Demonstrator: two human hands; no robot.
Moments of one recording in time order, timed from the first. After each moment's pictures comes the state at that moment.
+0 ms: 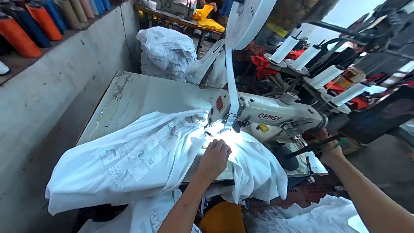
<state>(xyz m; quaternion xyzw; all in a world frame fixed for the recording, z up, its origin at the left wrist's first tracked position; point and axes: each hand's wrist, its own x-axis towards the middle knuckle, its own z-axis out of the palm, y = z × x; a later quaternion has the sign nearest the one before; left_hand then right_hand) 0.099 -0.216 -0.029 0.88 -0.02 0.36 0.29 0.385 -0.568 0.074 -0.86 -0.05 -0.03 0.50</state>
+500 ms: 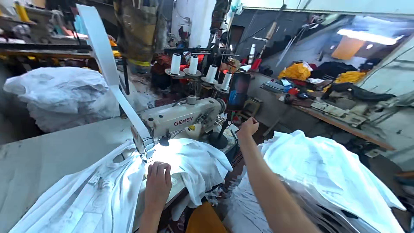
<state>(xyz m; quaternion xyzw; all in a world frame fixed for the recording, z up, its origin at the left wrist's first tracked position) 0.099 -0.224 -0.022 0.87 -0.04 0.40 0.28 0.299 -0.539 0.106 -0.59 0.27 -0.35 0.68</state>
